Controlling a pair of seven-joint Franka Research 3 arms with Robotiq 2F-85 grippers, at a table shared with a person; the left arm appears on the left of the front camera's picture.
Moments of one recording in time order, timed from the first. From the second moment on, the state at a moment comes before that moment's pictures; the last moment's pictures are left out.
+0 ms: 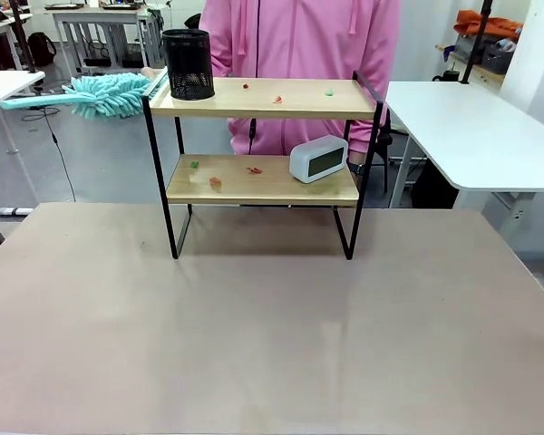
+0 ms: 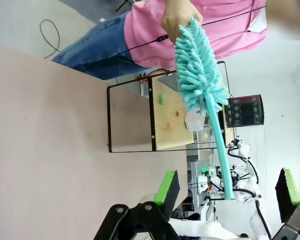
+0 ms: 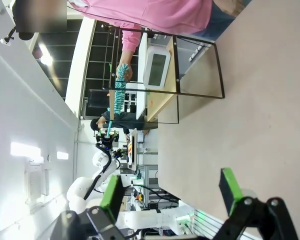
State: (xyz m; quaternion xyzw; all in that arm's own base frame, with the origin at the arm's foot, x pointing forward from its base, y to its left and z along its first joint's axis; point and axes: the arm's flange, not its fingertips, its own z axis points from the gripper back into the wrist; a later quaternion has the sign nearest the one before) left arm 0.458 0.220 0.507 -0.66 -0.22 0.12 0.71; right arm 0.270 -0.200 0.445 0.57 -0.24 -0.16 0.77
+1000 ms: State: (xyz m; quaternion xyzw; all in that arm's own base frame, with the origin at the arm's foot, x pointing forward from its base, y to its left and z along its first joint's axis) left arm 0.557 0.139 0.484 -0.68 0.00 0.05 0.73; right arm 0.270 -0.200 0.444 0.57 -0.24 -0.15 0.77
